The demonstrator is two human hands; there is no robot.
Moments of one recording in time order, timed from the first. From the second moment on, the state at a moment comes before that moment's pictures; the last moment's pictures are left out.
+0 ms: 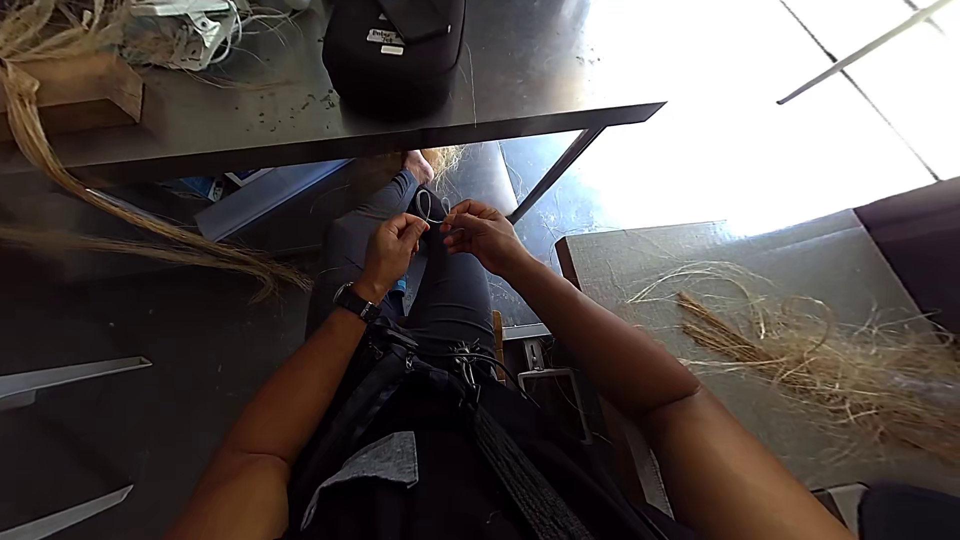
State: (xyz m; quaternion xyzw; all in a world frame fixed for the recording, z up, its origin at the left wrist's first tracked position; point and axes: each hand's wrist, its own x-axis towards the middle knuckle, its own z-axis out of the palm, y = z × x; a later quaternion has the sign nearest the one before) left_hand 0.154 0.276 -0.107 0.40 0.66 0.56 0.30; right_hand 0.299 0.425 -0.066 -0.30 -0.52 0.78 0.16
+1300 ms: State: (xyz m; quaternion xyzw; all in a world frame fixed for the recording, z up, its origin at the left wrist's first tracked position) left_hand 0.156 0.281 -0.110 0.36 0.61 0.59 0.39; right_hand 0.296 0.430 -0.078 -0.23 -0.64 0.73 0.11
